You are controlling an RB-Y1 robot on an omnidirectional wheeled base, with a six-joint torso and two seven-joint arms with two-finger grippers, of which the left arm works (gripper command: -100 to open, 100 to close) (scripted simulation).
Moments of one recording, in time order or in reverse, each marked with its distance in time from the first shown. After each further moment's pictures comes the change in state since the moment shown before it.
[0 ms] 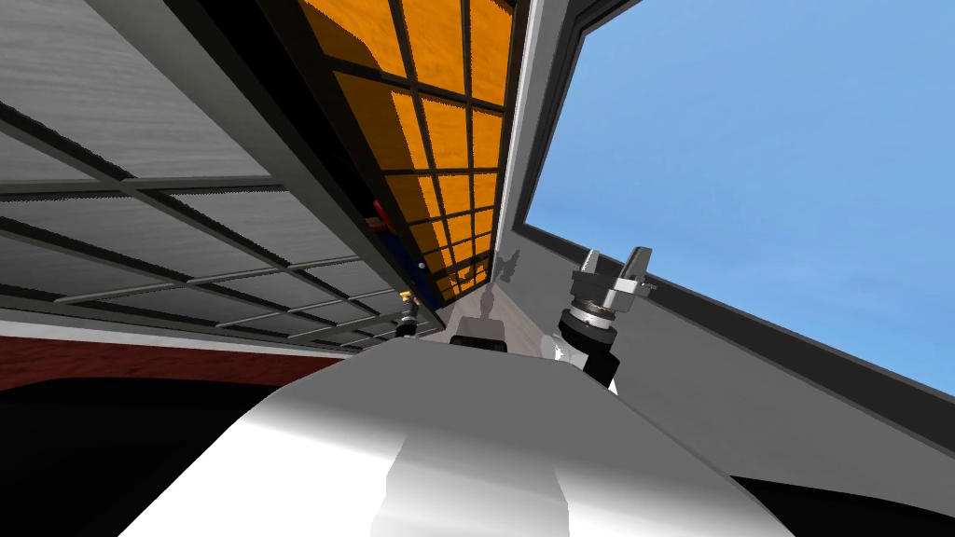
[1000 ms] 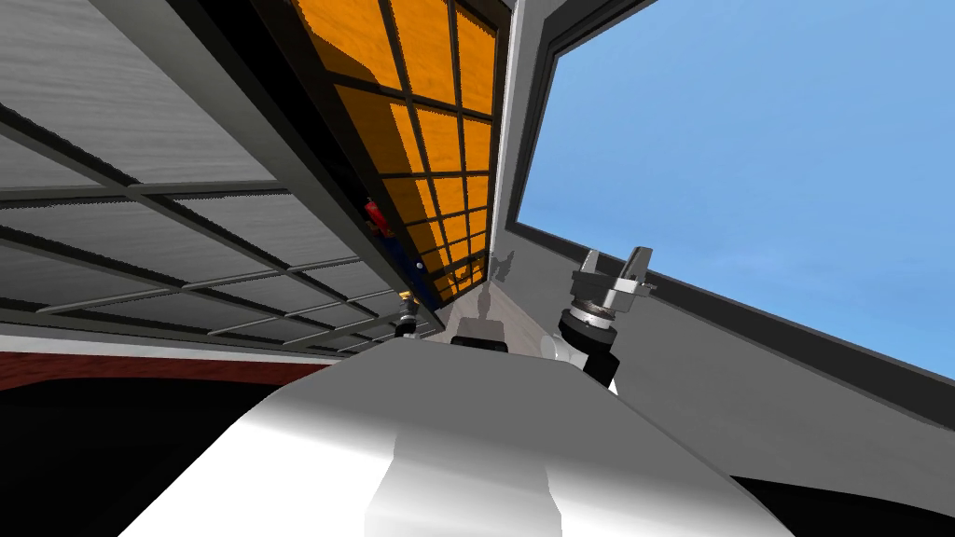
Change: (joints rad) arm -0.016 0.017 -0.035 0.009 0.095 -0.020 0.233
